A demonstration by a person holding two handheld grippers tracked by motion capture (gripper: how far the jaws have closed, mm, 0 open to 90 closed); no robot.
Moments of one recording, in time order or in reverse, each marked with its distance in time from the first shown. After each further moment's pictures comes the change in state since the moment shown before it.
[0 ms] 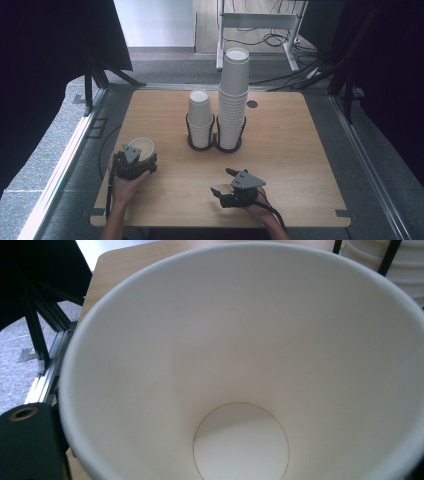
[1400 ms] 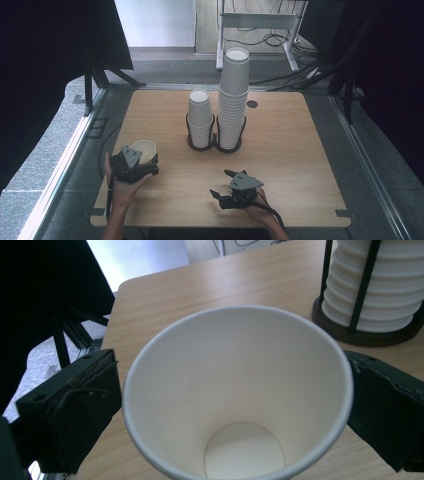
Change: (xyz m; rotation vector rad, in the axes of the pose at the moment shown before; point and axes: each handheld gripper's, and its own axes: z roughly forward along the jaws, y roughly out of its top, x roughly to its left) left arm -0.012 0.011 -0.028 -0.072 0.053 0.023; right arm 0.003 0.000 0.002 0.022 0.010 -0.025
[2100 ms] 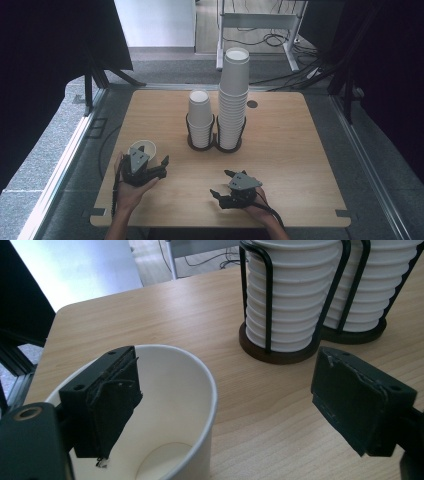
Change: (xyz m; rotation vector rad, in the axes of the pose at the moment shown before) left arm -0.023 0.013 -0.015 -0.061 -0.193 0.009; right arm 0.001 -0.001 0.002 0.022 -0.014 -0.006
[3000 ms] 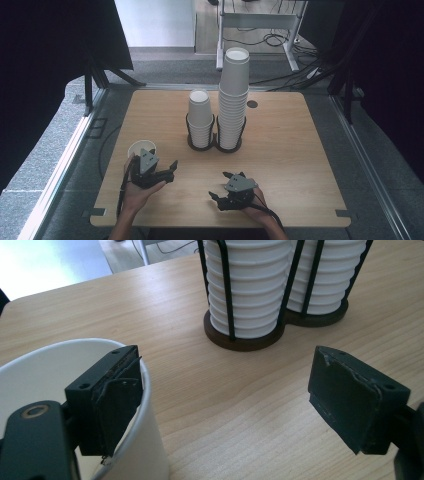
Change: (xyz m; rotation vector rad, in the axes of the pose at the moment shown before) left arm -0.017 -0.001 0.008 0.052 -0.091 0.037; right arm 0.005 -0.003 0.006 0.036 -0.001 -0.031
